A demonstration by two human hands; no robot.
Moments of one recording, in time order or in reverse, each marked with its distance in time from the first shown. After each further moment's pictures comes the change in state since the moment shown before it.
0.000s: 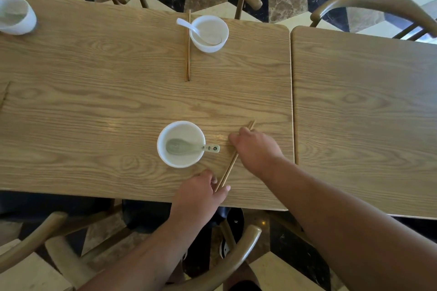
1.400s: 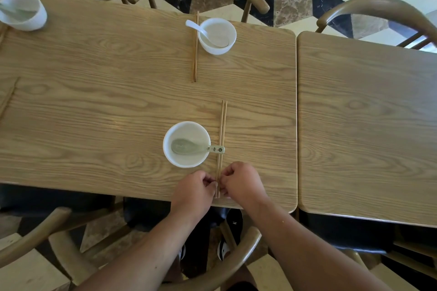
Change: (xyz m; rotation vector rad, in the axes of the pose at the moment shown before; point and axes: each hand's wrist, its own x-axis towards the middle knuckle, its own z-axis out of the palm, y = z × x) left_hand 0.011 -0.017 0.001 -0.299 0.001 -0.151; right_hand -0.022 -0.054 0.068 1.045 -0.087 0.569
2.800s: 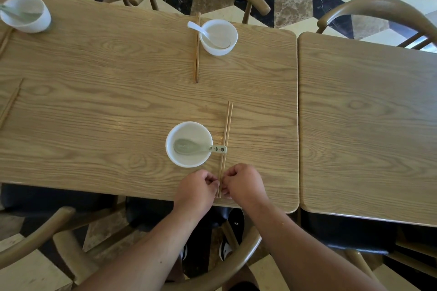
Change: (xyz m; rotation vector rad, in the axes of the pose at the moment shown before) left_hand 0.009 -0.006 0.003 -0.028 -0.018 -0.020; right_hand -0.014 -0.004 0.001 0.092 0.033 0.039
